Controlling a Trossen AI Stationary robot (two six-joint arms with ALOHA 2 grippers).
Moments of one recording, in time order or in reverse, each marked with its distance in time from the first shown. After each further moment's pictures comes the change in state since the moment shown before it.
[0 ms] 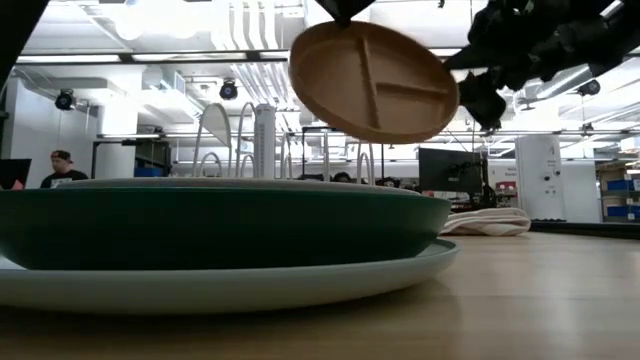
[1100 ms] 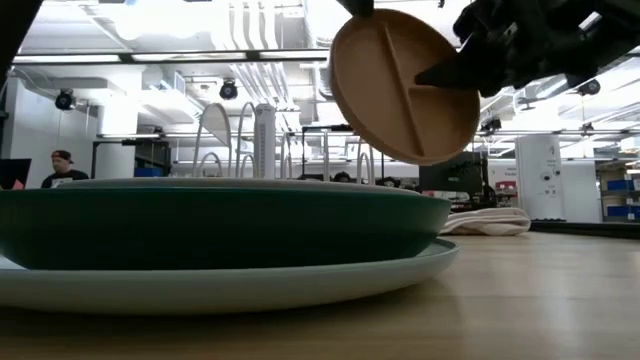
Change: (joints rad) left arm -0.001 -0.064 0.013 0.189 0.247 -0.109; right arm 0.010 0.184 0.005 0.241 -0.031 -0.279
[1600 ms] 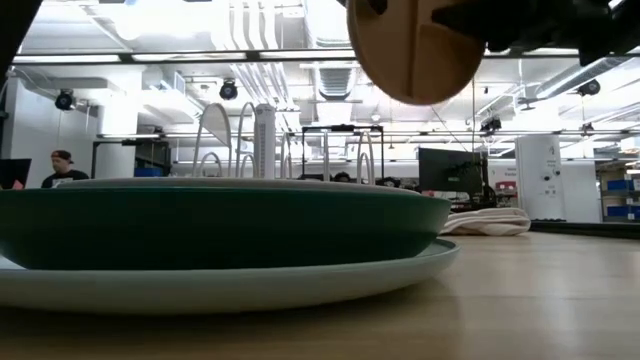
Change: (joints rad) left arm 0.013 -0.006 -0.015 0.098 -0.031 0.024; right arm 0.030 -0.174 0.000 0.082 -0.041 -0.300
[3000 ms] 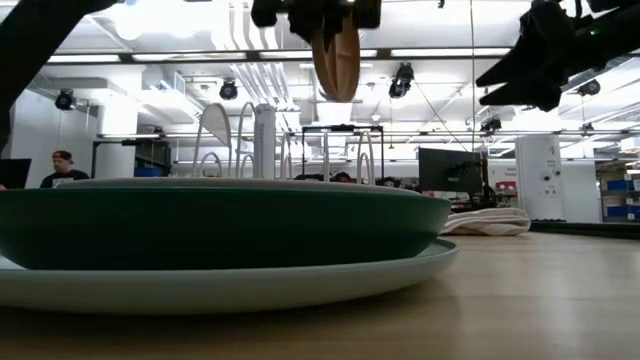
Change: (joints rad) left arm 0.324 -0.056 -0.045 -0.107 -0.269 -0.500; right arm -0.077 -0.437 0.001 -0.776 0.504 0.518
